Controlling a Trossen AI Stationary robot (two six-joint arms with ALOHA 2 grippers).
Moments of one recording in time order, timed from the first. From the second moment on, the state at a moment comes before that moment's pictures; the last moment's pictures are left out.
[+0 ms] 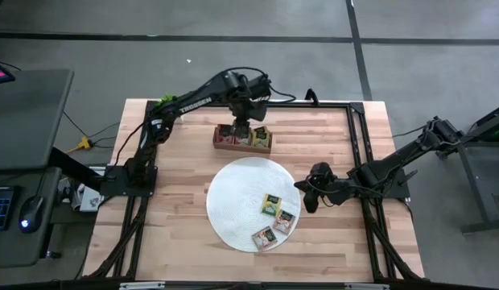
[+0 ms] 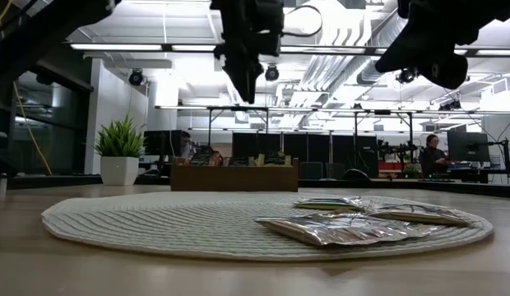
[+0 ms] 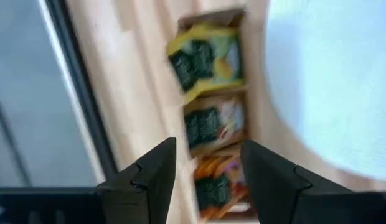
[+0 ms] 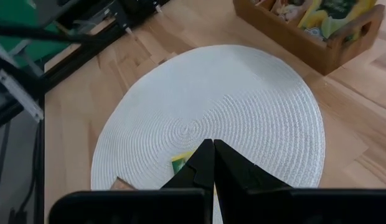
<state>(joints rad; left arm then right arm) 0.38 2.16 2.35 -1.47 -0.04 0.65 0.47 1.08 0.65 -0.25 0.58 0.95</state>
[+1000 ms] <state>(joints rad) -0.03 2.08 2.17 -1.31 -0.04 0.22 0.57 1.08 0.48 -0.09 0.38 0.93</state>
